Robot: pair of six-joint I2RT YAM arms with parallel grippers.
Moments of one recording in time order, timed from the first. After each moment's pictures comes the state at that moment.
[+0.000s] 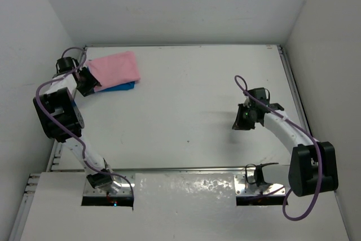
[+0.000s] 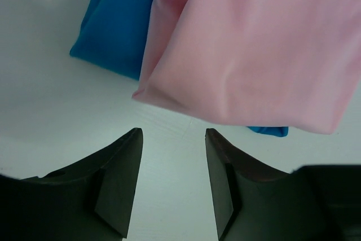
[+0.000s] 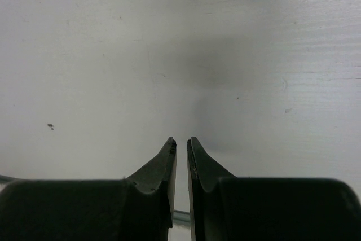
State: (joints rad) left arm 0.42 1.87 1.32 -0.45 0.23 -0.41; right arm 0.12 1.26 0.66 -0.55 -0.20 0.36
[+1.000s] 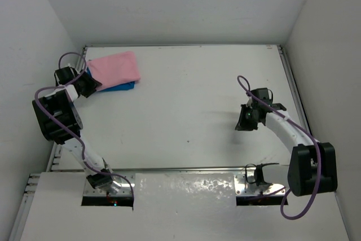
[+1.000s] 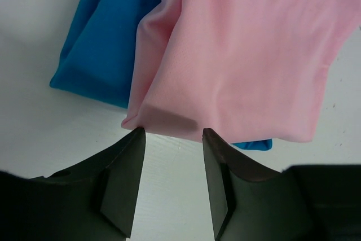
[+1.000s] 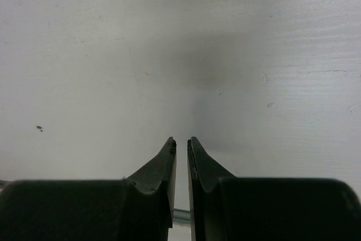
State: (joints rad) left arm 0.46 1.85 1.11 -0.05 0.38 -0.47; right arm 0.09 1.26 0.66 -0.58 -0.19 0.33
